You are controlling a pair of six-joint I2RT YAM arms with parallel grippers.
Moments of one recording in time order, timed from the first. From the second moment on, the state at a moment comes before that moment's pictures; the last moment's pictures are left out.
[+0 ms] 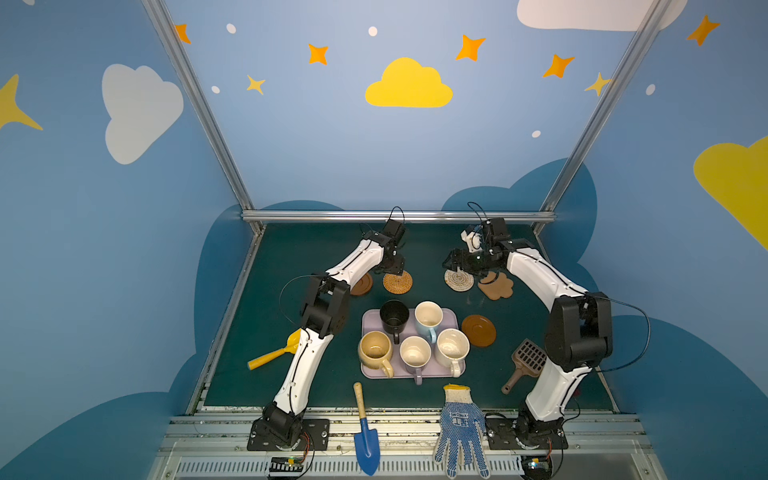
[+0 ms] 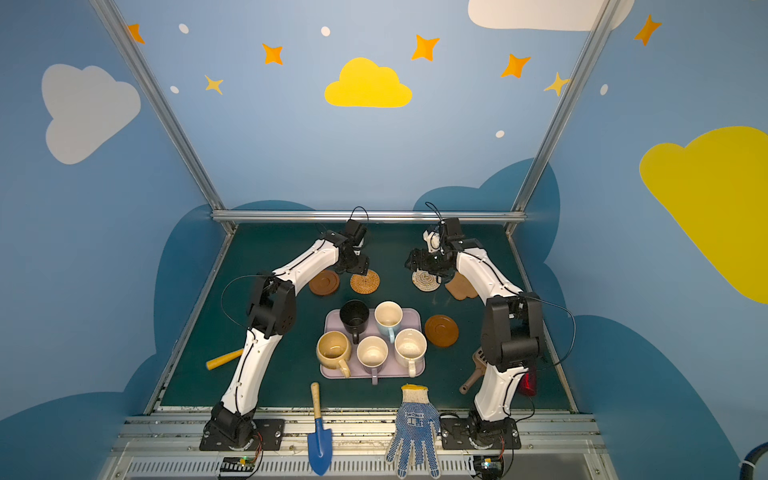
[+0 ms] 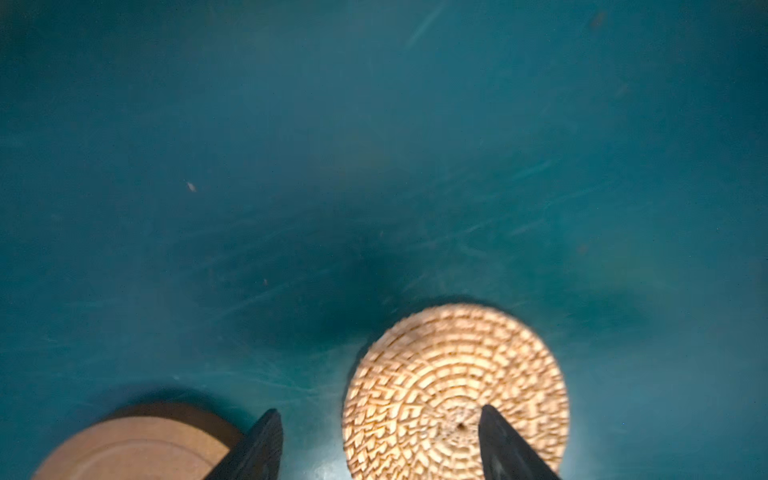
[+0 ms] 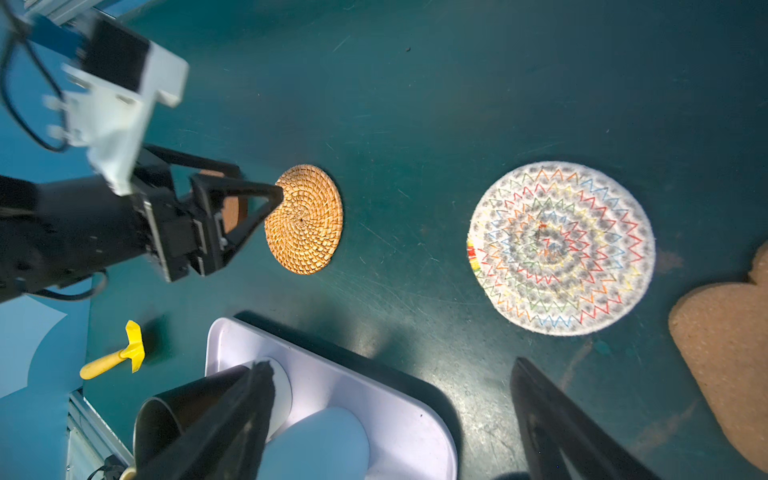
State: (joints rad) left arm -0.48 2.44 2.21 -0.92 -0.08 -0.26; right arm 0.23 1.83 1.49 -0.67 -0.40 0.24
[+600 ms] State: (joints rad) left arm -0.46 1.92 1.88 -0.76 0.24 -0.32; right arm 0.17 1.83 1.53 -0.71 -0.26 0.24
